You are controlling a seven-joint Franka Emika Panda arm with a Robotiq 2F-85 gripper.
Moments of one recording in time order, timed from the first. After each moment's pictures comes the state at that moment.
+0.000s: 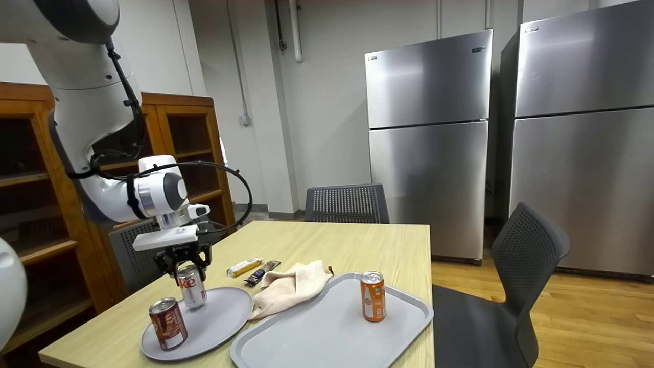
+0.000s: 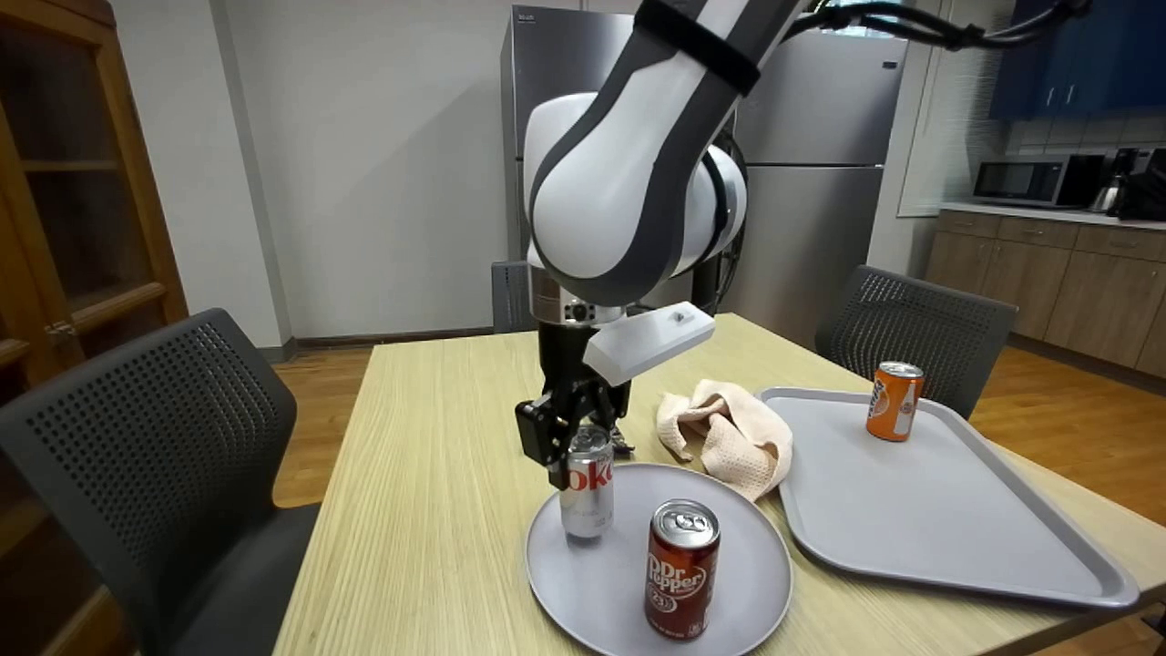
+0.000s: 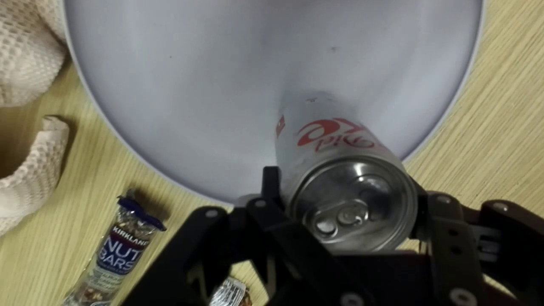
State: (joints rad) arm 0.35 0.46 0.14 -2.15 -0.21 2.62 0.08
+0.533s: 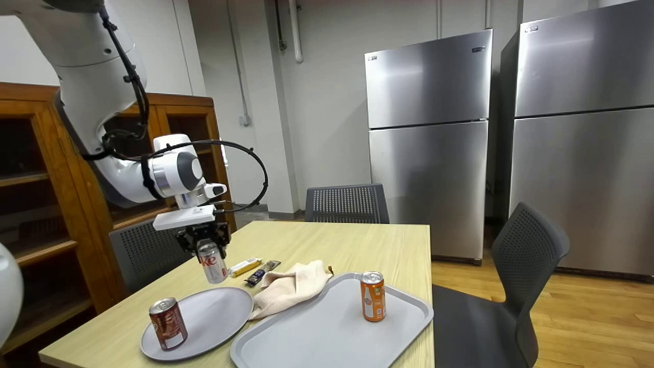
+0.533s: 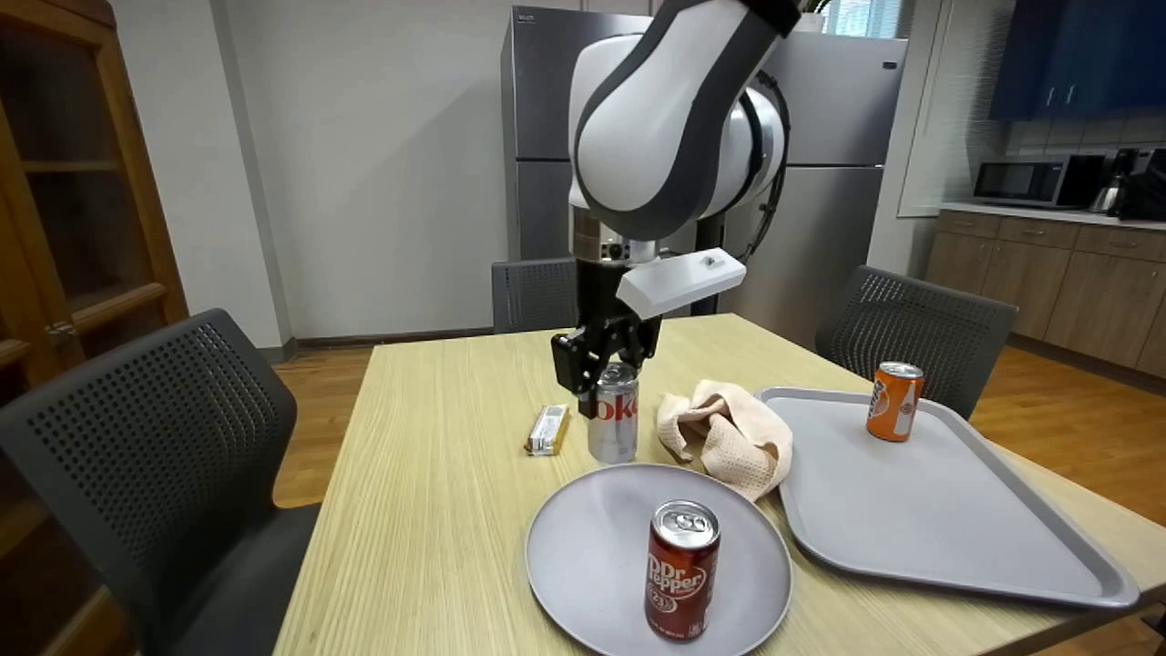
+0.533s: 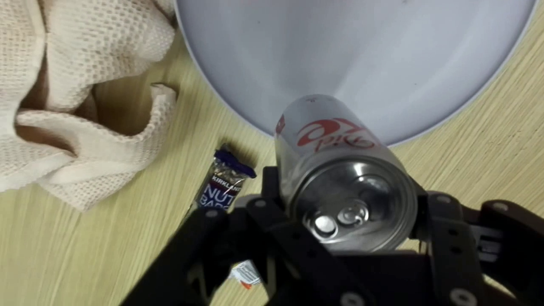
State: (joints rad) arm 0.32 0.37 0.07 -2.16 -0.21 2.63 0.08
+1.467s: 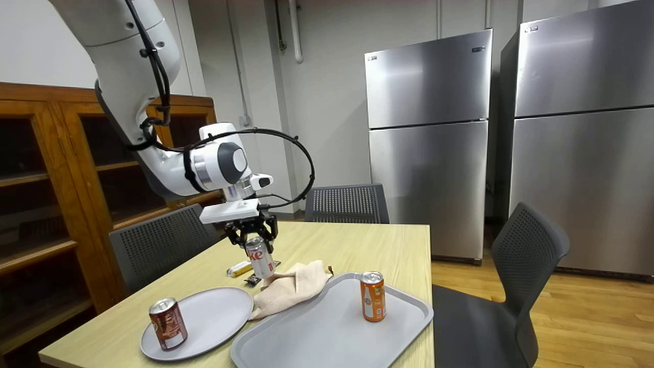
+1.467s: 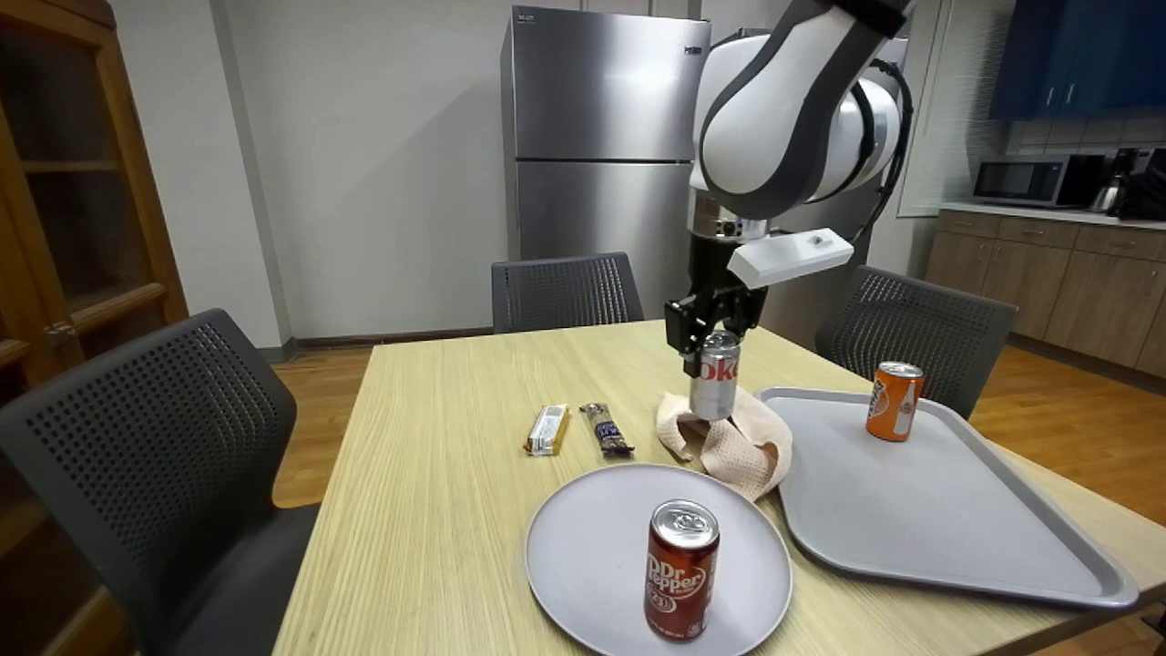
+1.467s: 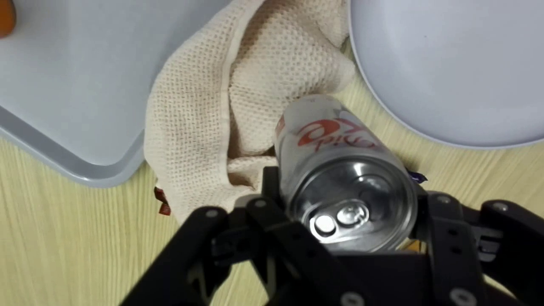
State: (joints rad) arm 0.14 0.28 0.00 -2.26 -0.23 2.68 0.07
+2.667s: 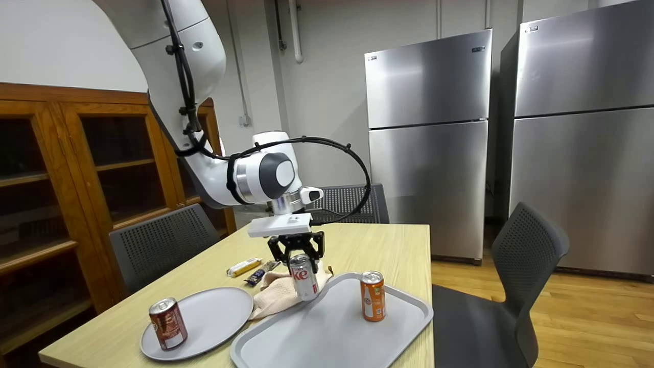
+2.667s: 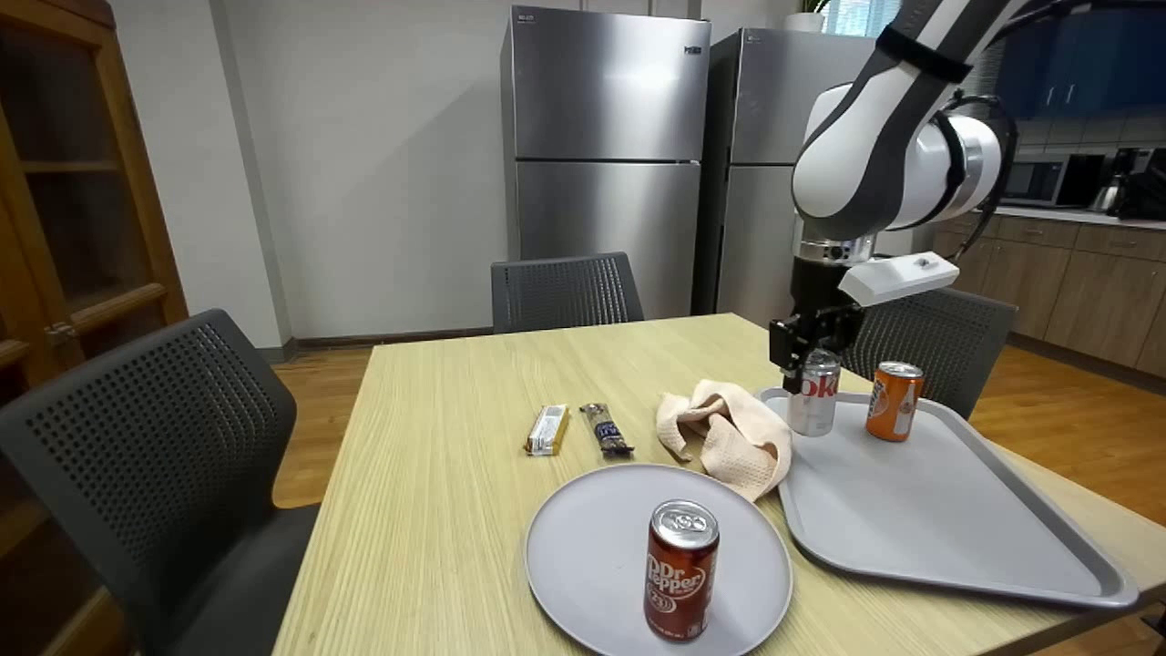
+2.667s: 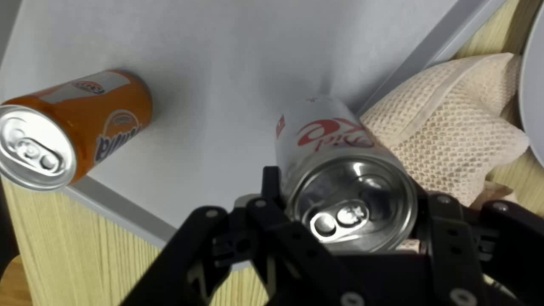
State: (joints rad) arm -0.07 0.31 -0.03 -2.31 -0.17 2.70 -0.14
